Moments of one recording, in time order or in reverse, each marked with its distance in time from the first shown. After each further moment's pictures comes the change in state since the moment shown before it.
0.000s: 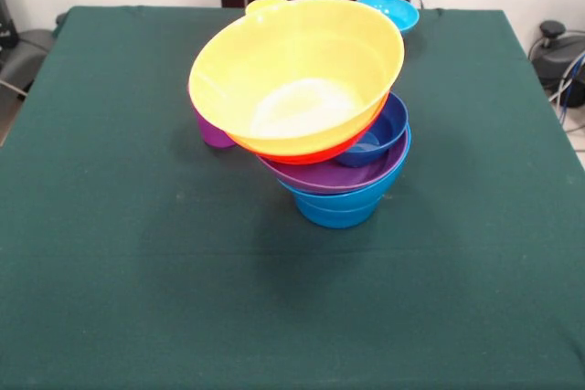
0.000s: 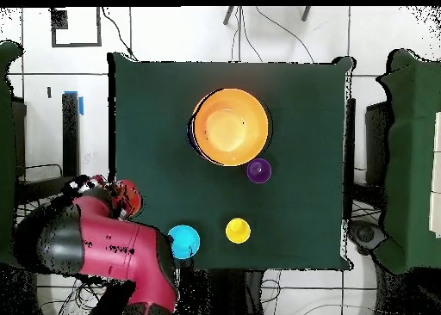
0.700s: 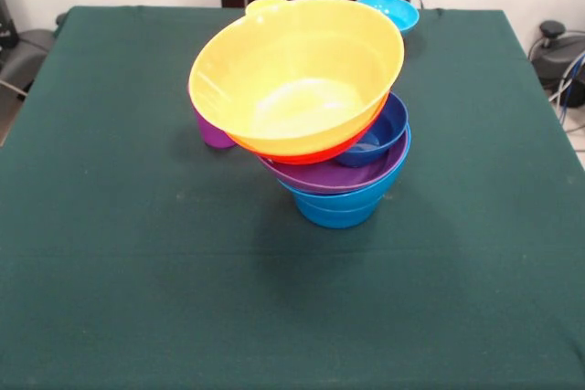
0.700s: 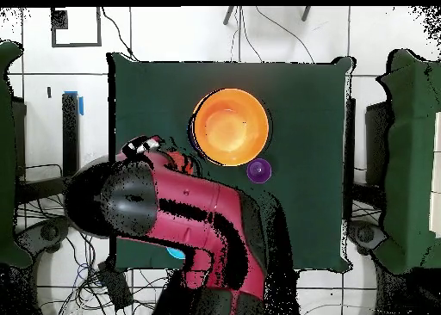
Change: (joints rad) arm -0.240 -0.050 0.028 -0.193 -0.187 0.220 0.000
